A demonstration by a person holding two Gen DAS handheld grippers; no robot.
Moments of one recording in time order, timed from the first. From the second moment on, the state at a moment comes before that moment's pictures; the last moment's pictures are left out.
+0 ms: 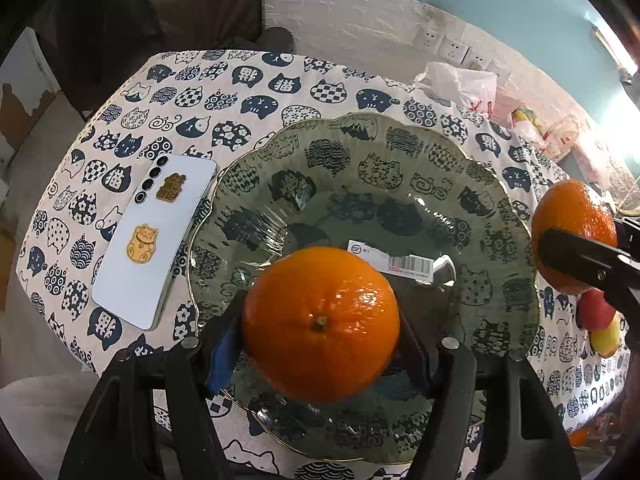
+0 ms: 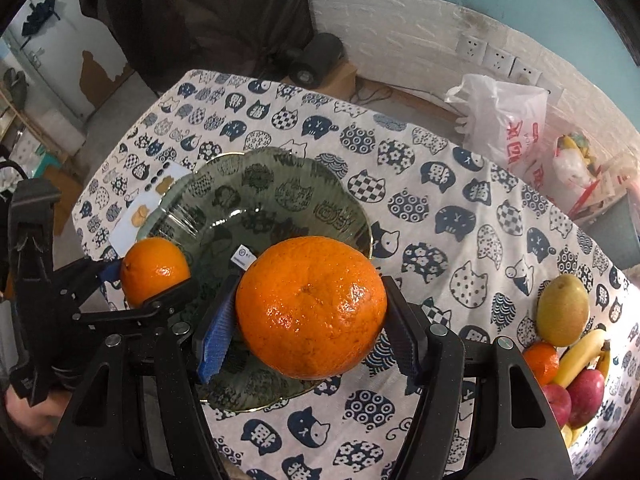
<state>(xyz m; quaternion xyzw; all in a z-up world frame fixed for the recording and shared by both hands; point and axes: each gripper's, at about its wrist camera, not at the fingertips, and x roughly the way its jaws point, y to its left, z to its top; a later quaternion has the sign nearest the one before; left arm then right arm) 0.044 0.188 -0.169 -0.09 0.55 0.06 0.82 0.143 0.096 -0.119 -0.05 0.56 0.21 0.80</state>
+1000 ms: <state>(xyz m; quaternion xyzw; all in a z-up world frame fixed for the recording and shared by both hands) 0.029 0.197 -0.141 -0.07 0.53 0.08 0.84 0.143 0.113 -0.121 -0.06 0.56 0.23 0.80</state>
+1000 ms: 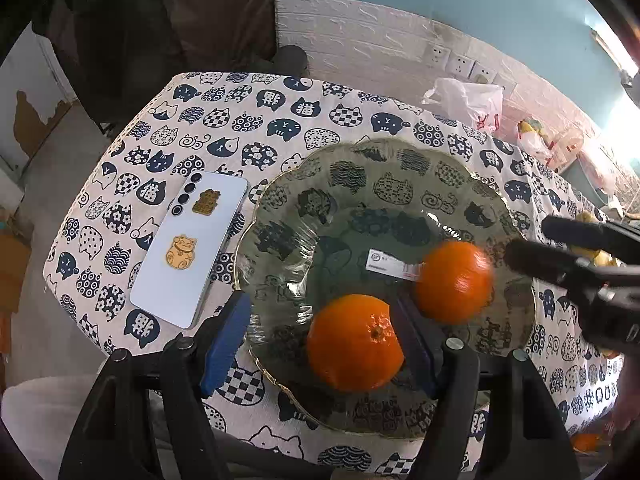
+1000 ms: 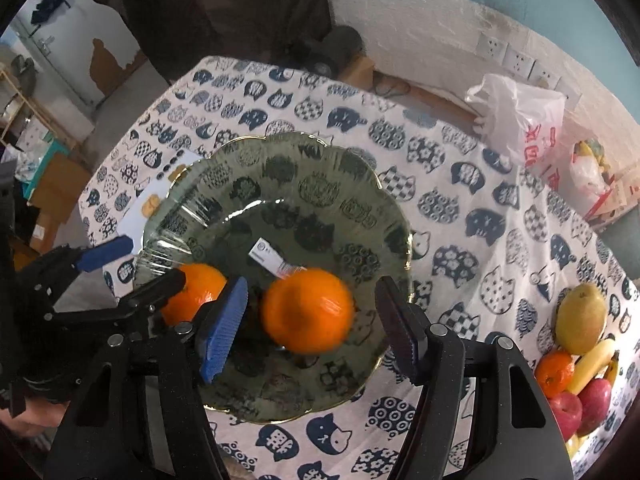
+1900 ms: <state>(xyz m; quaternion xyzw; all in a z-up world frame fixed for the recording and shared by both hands) 0.019 0.111 -0.053 0.00 0.45 0.00 0.90 0.099 0.011 -0.058 -0.04 0.51 0.13 0.85</state>
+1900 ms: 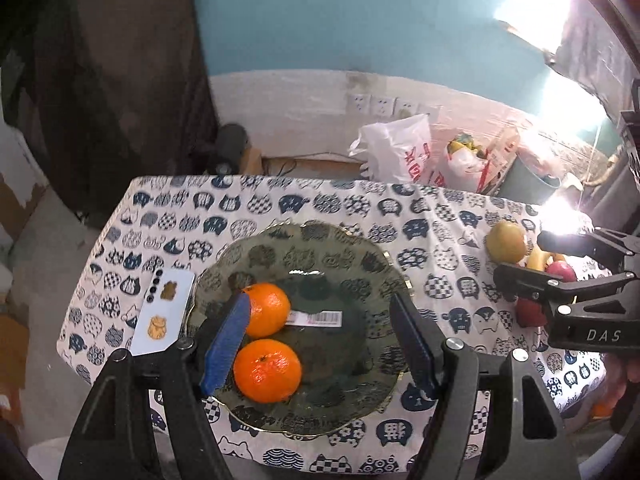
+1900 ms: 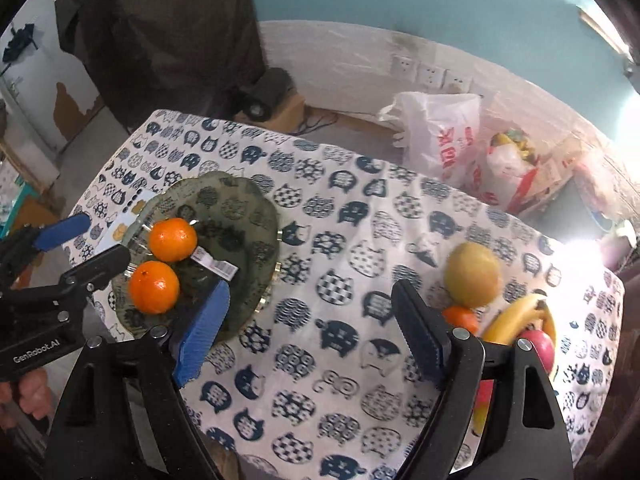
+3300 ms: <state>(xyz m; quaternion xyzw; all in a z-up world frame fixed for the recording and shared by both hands) 0.030 -0.068 -0.096 0.05 0.52 -0.14 0.84 0.024 -0.225 -0.079 0.01 0.54 -0.06 0.84</state>
